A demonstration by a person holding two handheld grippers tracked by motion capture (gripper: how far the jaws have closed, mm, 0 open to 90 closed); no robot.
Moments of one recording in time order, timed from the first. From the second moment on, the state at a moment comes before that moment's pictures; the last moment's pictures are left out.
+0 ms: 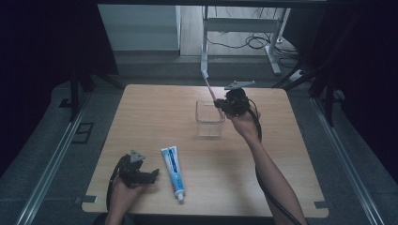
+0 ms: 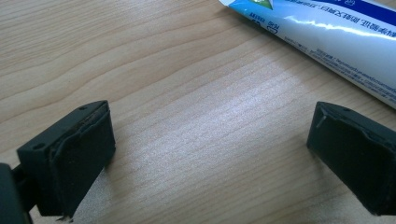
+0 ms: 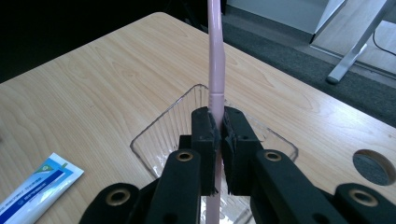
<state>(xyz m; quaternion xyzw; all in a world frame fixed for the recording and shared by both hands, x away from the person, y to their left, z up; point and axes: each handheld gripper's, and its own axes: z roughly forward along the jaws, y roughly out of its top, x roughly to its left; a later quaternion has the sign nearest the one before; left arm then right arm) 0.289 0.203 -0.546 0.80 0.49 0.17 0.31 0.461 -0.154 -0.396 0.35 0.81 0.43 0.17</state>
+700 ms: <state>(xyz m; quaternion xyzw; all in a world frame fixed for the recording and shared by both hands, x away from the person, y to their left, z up) 0.289 0.203 -0.546 0.80 0.49 0.17 0.31 0.482 -0.138 -0.439 0.37 0.82 0.40 0.17</state>
